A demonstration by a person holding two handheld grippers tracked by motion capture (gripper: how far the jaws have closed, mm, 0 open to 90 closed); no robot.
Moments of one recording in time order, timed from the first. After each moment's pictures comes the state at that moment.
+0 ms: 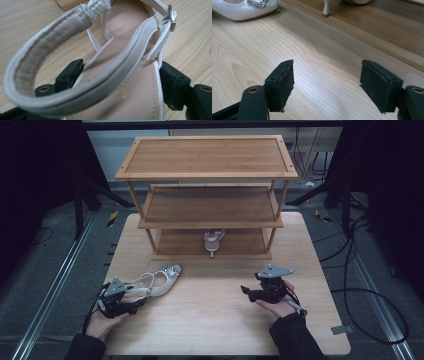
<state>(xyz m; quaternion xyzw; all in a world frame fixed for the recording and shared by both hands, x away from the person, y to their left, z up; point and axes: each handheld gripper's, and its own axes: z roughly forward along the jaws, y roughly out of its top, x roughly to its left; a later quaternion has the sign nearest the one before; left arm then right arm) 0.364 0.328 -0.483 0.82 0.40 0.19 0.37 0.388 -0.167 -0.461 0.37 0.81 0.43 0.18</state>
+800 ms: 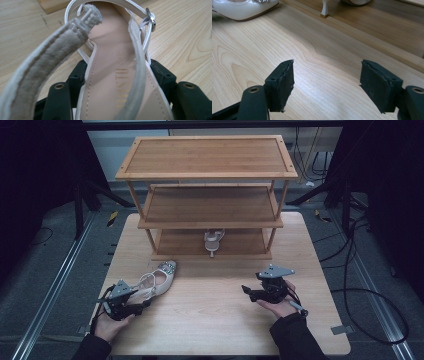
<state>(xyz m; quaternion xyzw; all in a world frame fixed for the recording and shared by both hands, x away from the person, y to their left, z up) 0.356 0.312 -0.486 0.81 0.40 0.17 0.39 0.387 -0.170 -0.460 0.37 0.80 0.43 0.18</state>
